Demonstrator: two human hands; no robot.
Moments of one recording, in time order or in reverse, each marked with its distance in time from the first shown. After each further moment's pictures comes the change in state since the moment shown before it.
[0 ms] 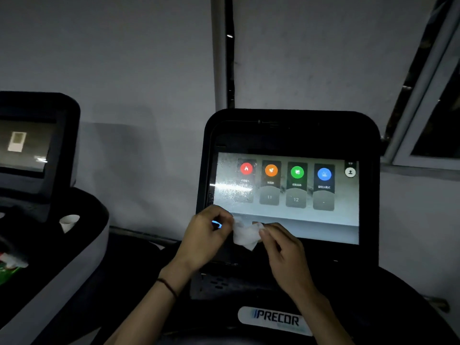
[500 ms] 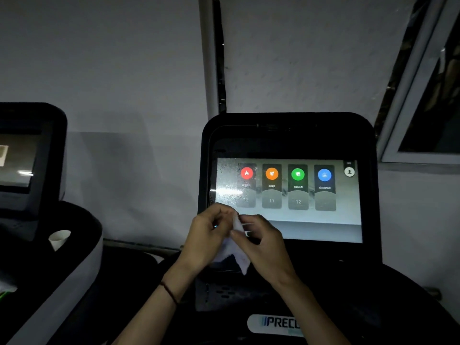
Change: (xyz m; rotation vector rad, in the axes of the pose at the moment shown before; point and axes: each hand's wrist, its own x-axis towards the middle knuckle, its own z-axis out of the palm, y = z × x) left_hand 0.018 -0.006 -0.016 -0.237 -0.052 0.049; right_hand 0.030 -0.045 0.041 0.198 -0.109 0.283
